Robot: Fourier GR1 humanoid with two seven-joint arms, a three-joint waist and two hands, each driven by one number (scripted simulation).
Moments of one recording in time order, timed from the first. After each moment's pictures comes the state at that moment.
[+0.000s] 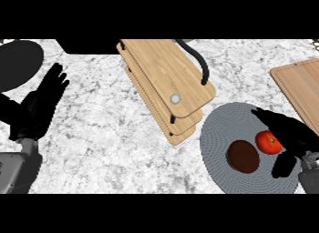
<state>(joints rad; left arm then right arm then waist) -0.24 0.33 -0.01 -1.50 0.23 0.09 0.20 -0.16 -0.51 0.21 -1.53 0.81 0.50 0.28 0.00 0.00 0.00</state>
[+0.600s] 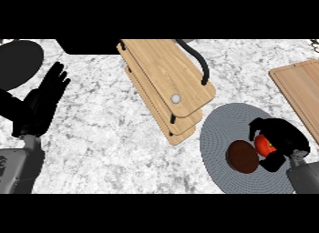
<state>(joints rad) -0.27 0.29 0.05 -1.44 0.19 0.04 0.18 -0.18 -0.45 0.20 -1.38 0.94 0.44 0.15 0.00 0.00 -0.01</state>
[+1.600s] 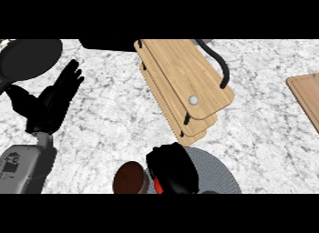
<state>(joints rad) -0.30 0.24 0.00 -1.46 0.17 0.02 0.20 -0.25 -0.02 0.79 -1.58 1.00 0.19 0.54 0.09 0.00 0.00</state>
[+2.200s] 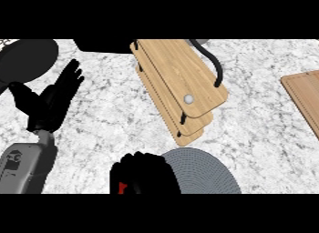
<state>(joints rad) -0.31 0.24 0.00 -1.44 0.16 0.03 0.22 -0.44 0.00 1.00 -1.84 0.98 -0.22 0.97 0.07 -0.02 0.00</state>
